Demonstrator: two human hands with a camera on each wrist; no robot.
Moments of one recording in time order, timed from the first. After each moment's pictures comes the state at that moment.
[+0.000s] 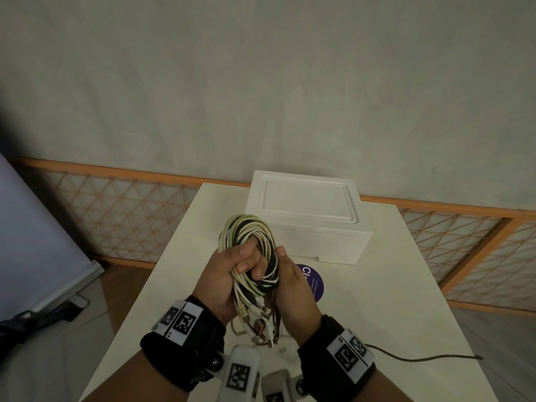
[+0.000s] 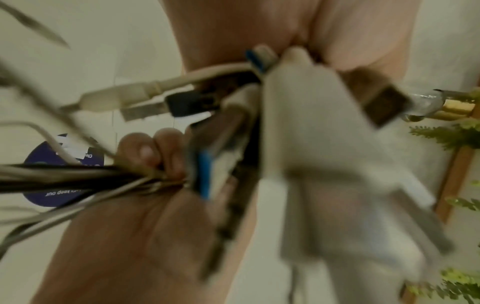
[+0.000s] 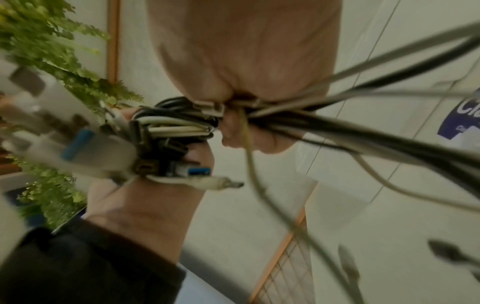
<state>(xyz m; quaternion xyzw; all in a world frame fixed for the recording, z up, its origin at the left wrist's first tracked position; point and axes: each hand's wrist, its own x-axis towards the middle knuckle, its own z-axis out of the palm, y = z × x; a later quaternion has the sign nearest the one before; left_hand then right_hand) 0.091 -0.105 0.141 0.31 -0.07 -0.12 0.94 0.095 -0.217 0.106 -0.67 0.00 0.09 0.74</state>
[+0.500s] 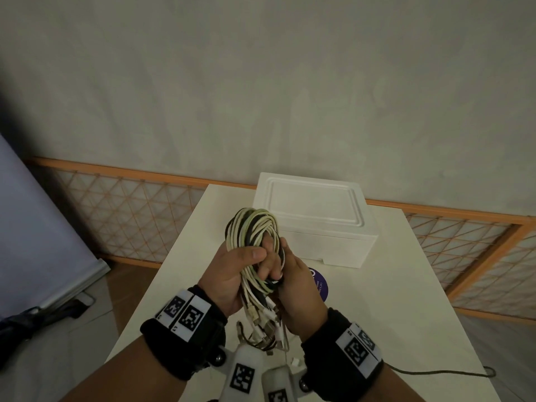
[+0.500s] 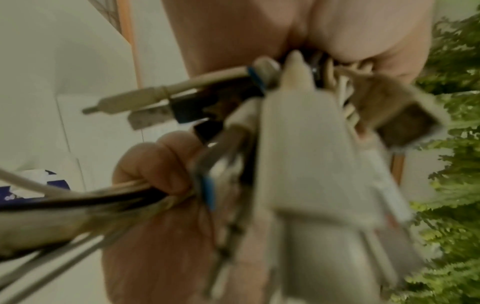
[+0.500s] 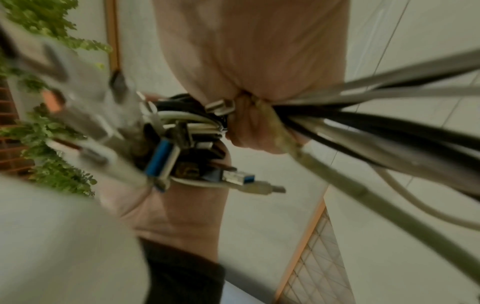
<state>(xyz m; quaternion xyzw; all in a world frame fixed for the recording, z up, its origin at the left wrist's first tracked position) 0.092 -0.101 0.151 0.38 -0.15 -0.10 0.91 0.114 -0.214 0.098 -0.73 -0.02 0.10 0.68</state>
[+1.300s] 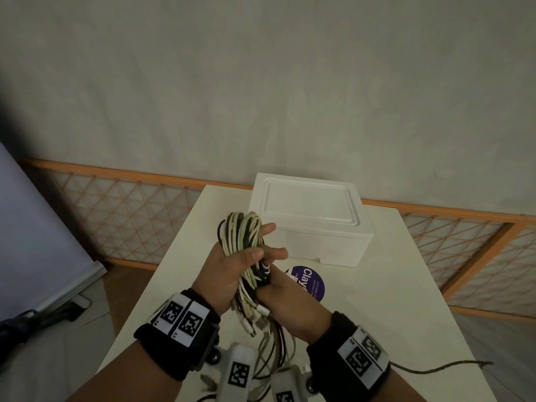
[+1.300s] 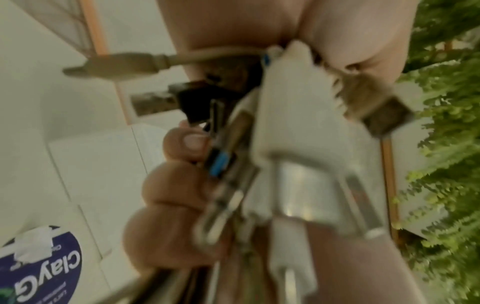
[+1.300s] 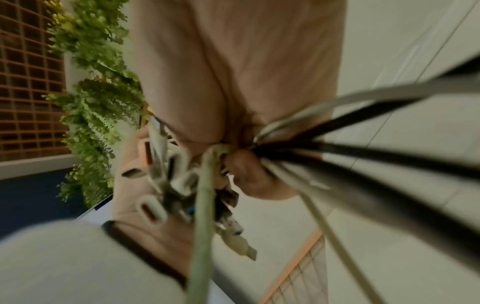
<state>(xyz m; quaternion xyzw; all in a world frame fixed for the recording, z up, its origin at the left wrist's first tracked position) 0.089 -0.096 0.144 0.52 -0.11 0.01 0.84 0.086 -0.223 0.125 -0.72 -0.21 0.19 0.63</state>
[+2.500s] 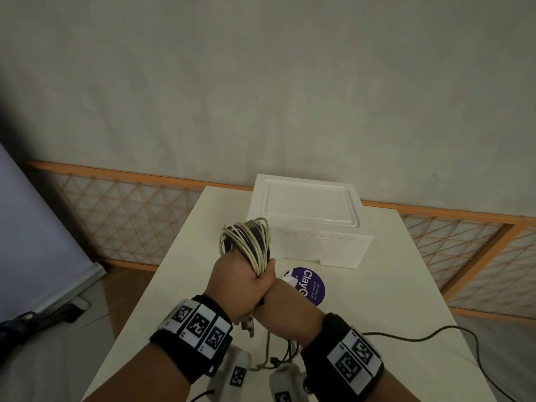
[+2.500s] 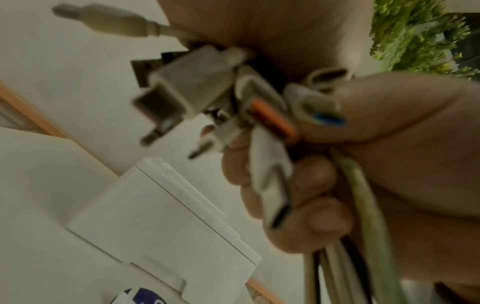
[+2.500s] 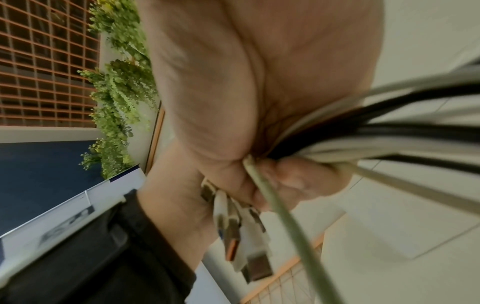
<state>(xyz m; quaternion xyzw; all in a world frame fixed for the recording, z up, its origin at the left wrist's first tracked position) 0.095 -0.100 0.124 0.88 -0.10 0.20 0.41 0.088 -0.221 0.121 -0.92 -0.22 0.14 0.30</state>
